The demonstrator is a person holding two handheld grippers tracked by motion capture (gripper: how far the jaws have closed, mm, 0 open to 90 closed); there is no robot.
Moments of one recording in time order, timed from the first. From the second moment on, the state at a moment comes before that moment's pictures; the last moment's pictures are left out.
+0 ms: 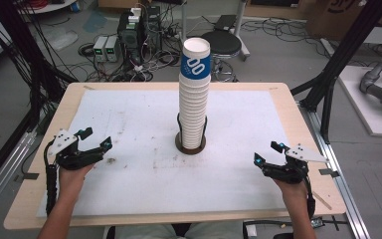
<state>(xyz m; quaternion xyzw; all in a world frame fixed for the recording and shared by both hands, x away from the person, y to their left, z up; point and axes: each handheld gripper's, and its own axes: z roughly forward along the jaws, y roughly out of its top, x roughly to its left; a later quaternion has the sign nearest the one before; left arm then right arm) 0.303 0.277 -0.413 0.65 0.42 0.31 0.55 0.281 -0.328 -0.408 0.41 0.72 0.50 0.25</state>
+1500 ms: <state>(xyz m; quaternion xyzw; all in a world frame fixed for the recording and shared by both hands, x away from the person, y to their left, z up) 0.303 0.270 -0.415 0.65 0.40 0.27 0.59 0.334 -0.246 -0.248 0.26 0.76 0.56 0.19</state>
